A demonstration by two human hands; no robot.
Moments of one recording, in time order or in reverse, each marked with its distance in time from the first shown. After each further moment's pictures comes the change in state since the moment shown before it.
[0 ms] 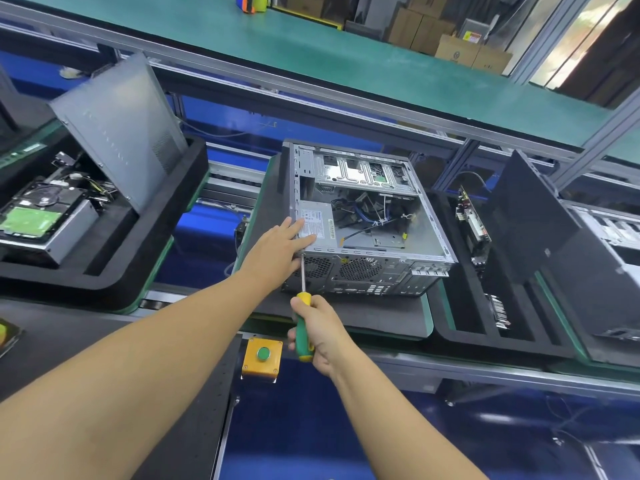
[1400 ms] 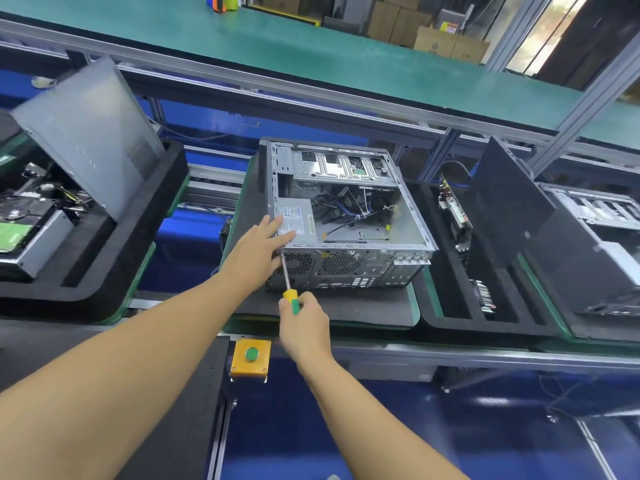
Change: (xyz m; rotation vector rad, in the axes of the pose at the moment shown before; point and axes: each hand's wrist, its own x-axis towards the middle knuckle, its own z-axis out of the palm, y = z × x) left_hand -0.001 0.003 0.003 -0.096 0.006 -0.045; right_hand -0.013 0.006 0.004 -0.555 0.372 -0.272
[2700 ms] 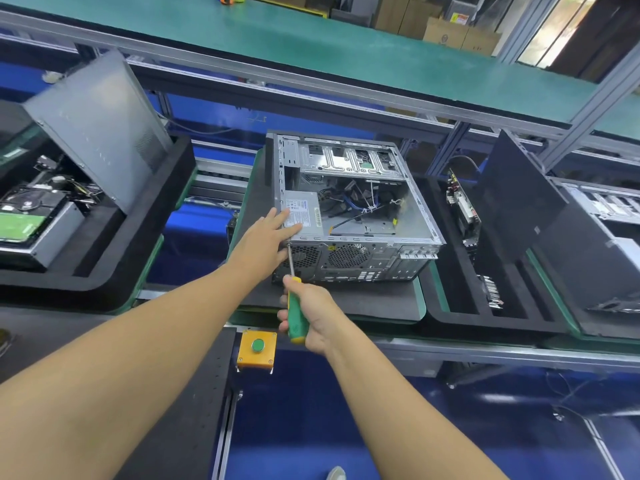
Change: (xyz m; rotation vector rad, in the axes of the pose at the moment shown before) left_hand 0.000 0.000 0.000 -0.021 0.010 0.008; right_hand 0.014 -0.019 -0.016 0.746 -0.449 0.442
